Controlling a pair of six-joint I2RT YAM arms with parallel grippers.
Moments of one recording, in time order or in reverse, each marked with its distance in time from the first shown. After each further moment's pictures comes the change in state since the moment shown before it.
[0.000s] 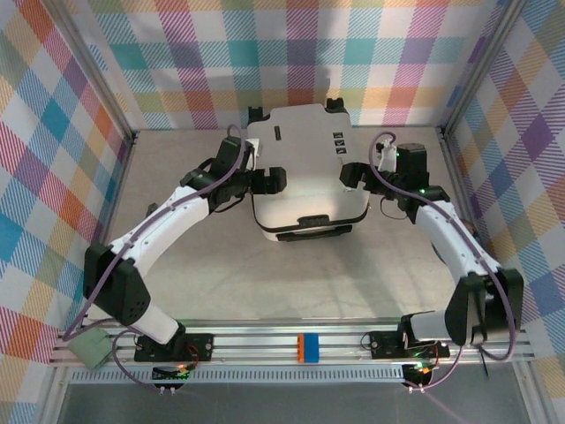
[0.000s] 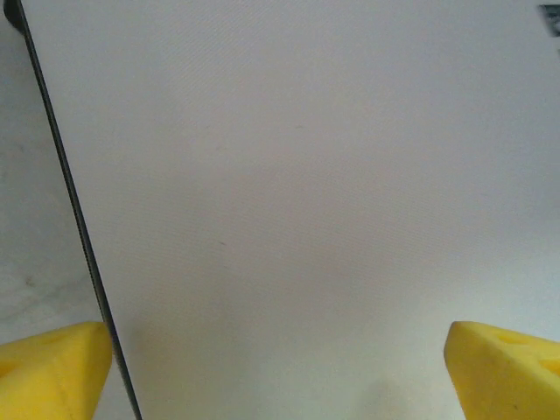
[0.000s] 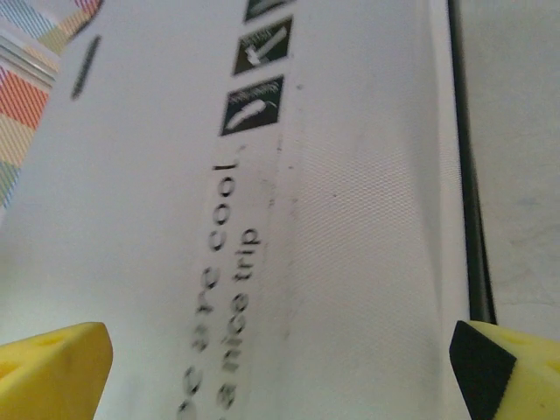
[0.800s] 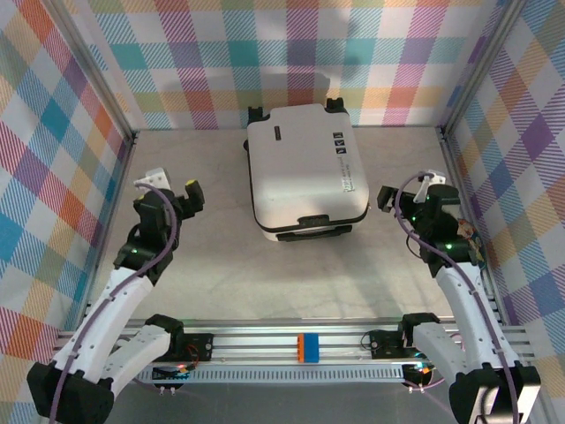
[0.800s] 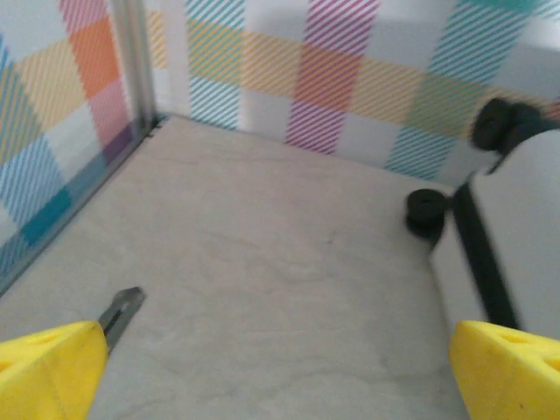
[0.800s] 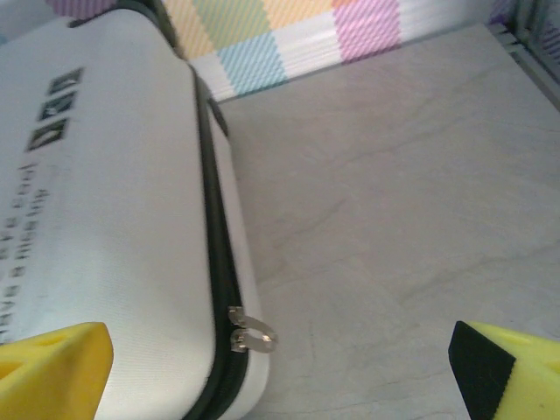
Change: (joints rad) left arm 0.270 -0.655 -0.661 0.332 -0.507 0.116; right arm -0.116 -0.451 -0.328 0.002 0.377 -0.063
